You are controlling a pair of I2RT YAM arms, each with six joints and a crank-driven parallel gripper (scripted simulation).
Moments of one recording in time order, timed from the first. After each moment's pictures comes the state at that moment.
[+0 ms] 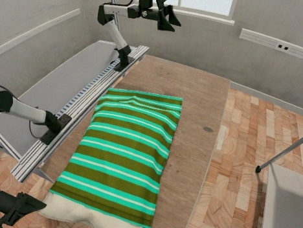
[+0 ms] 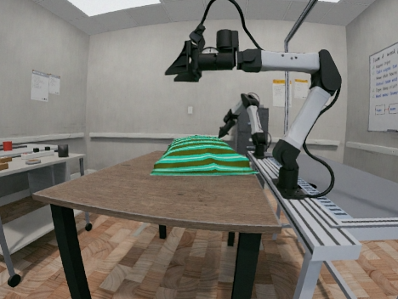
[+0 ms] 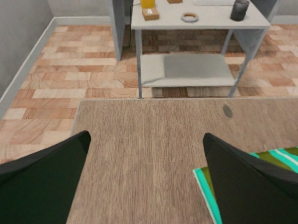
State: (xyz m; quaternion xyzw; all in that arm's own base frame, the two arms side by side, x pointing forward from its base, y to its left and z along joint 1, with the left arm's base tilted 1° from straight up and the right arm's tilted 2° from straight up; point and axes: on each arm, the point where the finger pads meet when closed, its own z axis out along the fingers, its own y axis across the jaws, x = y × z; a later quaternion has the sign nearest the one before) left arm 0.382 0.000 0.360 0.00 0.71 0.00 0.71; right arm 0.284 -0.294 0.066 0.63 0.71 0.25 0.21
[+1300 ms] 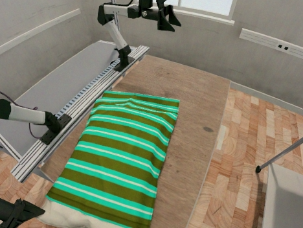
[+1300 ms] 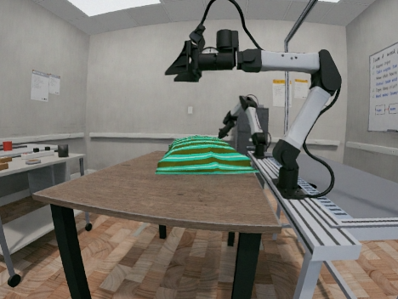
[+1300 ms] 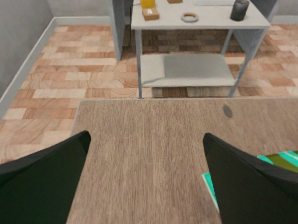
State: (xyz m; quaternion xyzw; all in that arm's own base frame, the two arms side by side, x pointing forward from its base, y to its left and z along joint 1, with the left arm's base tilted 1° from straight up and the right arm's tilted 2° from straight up) left arm 0.382 0.000 0.360 0.00 0.71 0.00 0.71; right arm 0.286 -0.315 0.053 0.63 0.70 0.26 0.21
